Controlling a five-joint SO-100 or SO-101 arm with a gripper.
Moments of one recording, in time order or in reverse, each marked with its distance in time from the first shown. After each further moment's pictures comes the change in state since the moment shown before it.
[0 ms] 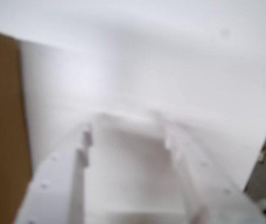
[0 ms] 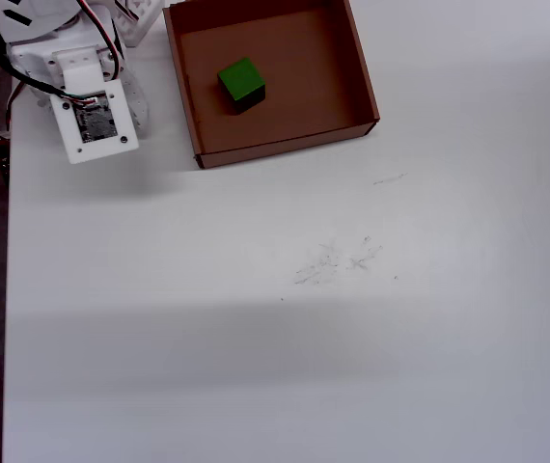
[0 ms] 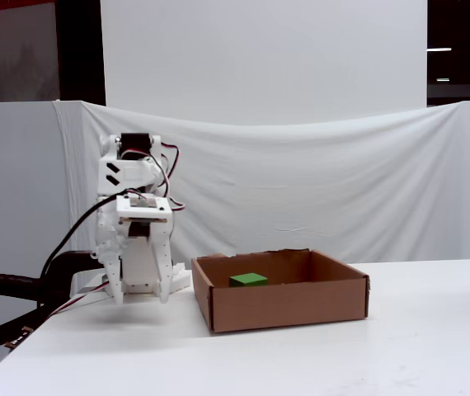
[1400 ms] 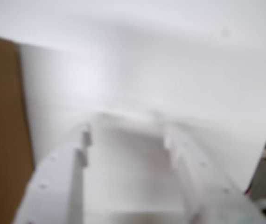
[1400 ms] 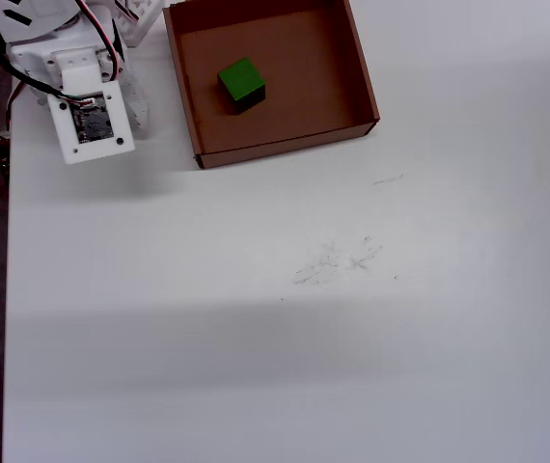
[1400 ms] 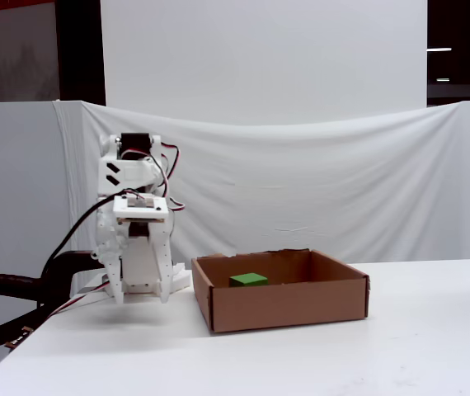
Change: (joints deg) arm 0.0 0.0 0.0 0.0 2.0
